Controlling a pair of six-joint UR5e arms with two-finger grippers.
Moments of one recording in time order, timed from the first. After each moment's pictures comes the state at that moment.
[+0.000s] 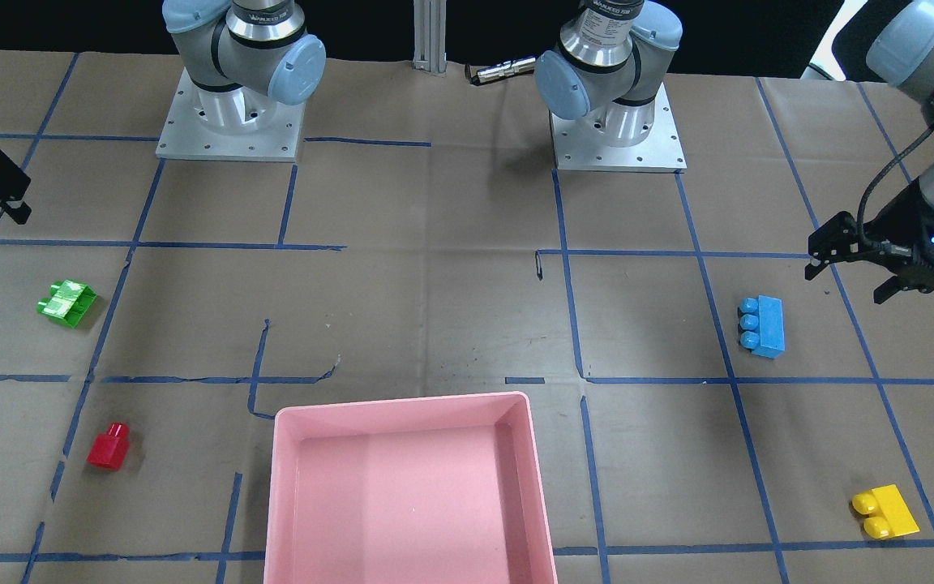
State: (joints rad) left arm -0.98 -1.72 -1.90 -1.08 1.51 0.96; right arm 0.95 -1.61 1.95 -1.94 -1.56 -0.45
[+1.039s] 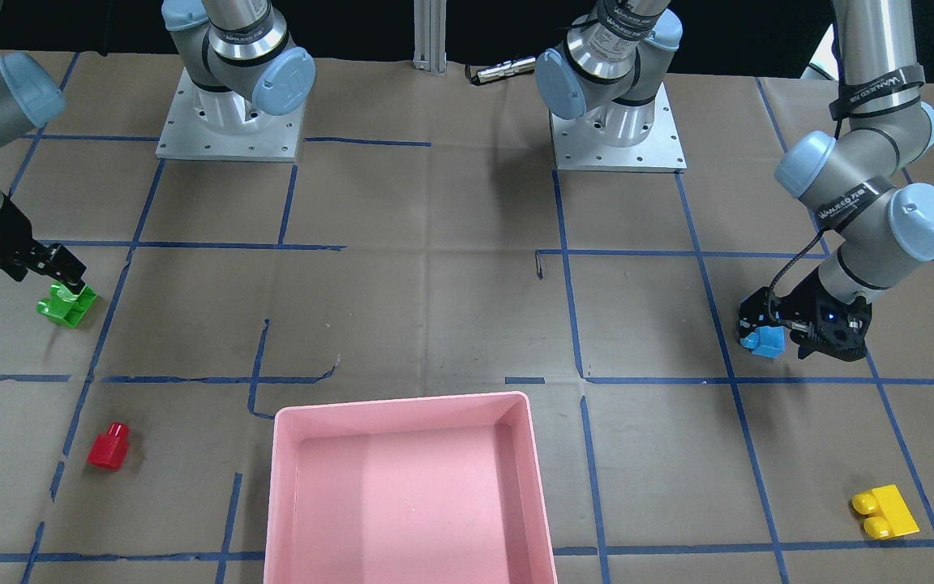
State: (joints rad) left arm -0.98 -1.88 -2.04 -0.80 1.51 0.97; right arm 0.89 -1.44 2.20 -2.37 -1.56 -0.45
